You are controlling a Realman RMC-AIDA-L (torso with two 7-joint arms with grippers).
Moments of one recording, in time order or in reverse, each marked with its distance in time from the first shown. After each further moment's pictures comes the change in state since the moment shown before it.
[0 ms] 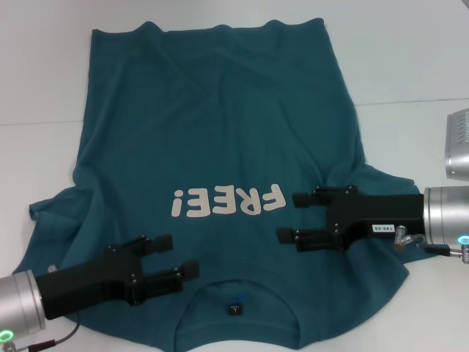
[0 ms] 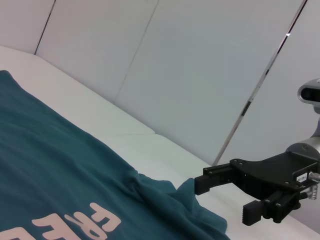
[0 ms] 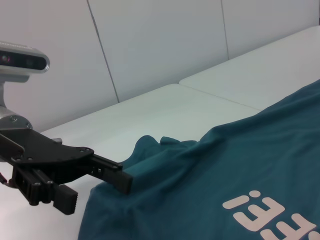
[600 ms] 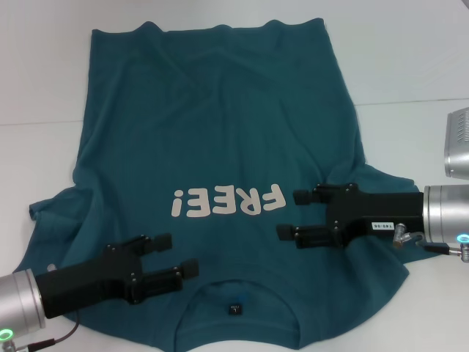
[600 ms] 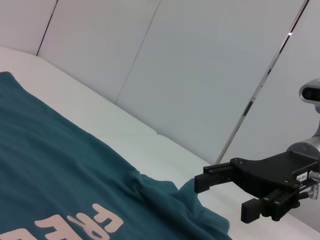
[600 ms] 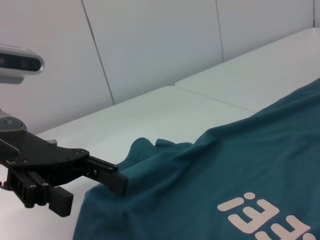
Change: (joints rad) left arm -0.001 0.000 0.000 0.003 -0.001 -0.003 0.000; right arm 0.001 0.003 0.005 0.001 0.003 0.012 -0.001
